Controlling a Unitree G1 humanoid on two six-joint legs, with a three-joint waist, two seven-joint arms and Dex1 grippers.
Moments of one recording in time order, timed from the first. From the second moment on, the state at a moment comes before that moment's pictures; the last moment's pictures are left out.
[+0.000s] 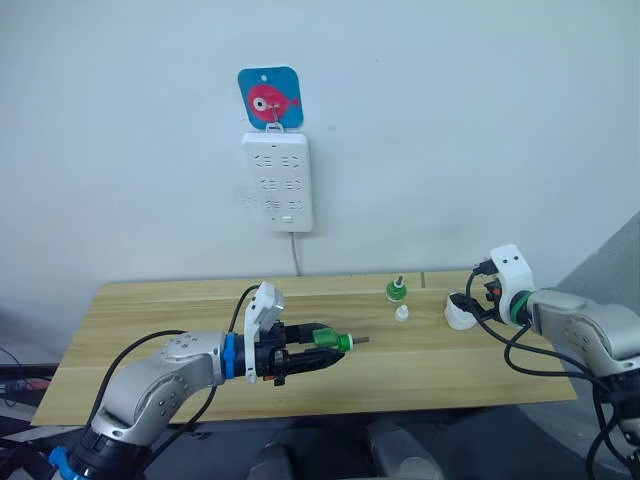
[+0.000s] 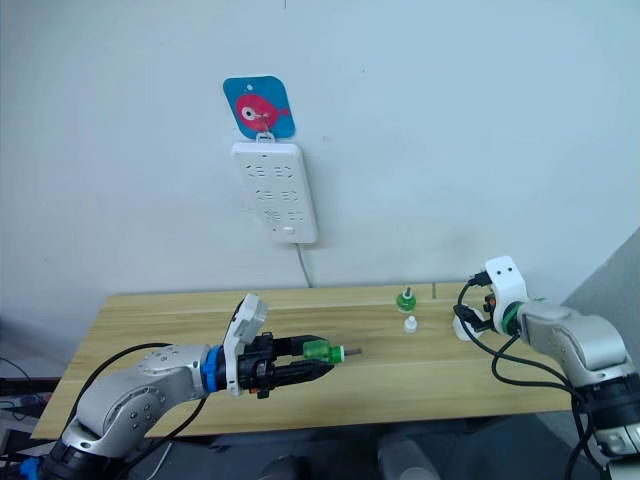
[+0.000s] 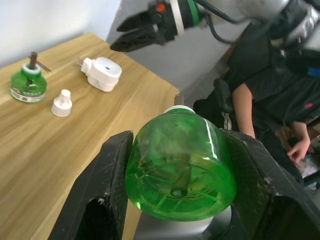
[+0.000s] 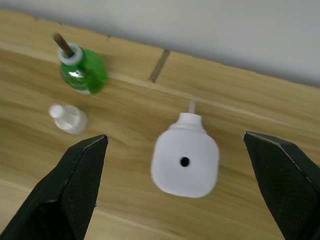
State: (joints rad) left arm -0.02 0.67 -0.15 -0.39 -0.78 0.63 -0.92; right arm -0.39 -0.82 0.17 0.01 0.59 0.98 0.27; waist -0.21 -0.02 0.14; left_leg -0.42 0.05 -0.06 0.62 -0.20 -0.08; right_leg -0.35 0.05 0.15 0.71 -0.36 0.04
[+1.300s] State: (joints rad) left arm 0.04 0.58 -0.18 -0.36 -0.63 0.54 -0.98; right arm -0.59 -0.63 0.16 0.35 0.26 1.23 0.42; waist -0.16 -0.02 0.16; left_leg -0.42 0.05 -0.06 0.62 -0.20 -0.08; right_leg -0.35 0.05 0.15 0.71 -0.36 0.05
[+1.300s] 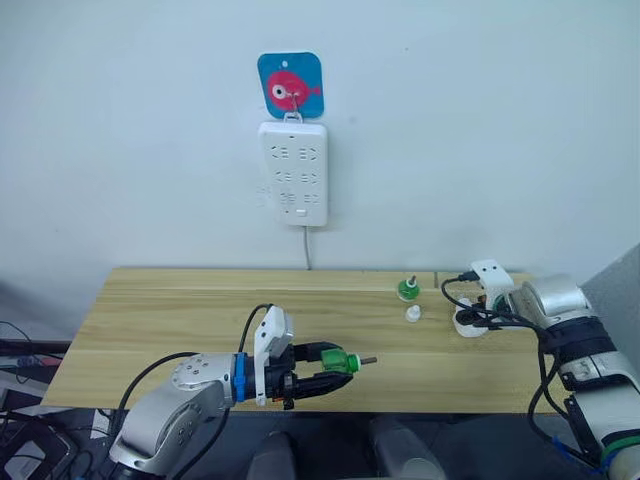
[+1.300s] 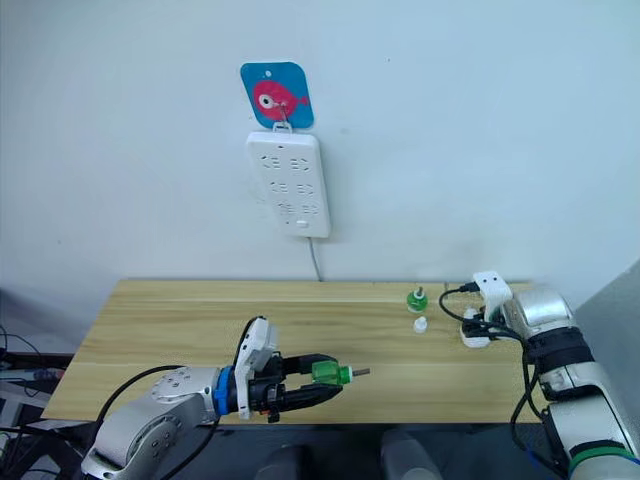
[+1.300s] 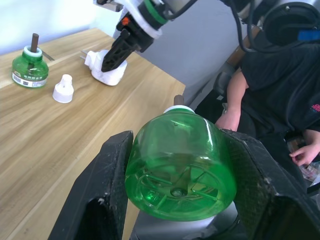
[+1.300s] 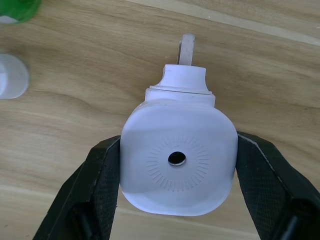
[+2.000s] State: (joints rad) left arm -0.35 0.64 0.01 -0.20 -0.91 0.86 -1.08; right arm -0.39 -0.56 -0.55 -0.48 1.11 1.61 0.69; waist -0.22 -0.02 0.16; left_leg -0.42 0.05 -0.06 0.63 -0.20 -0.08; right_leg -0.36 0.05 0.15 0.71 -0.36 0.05
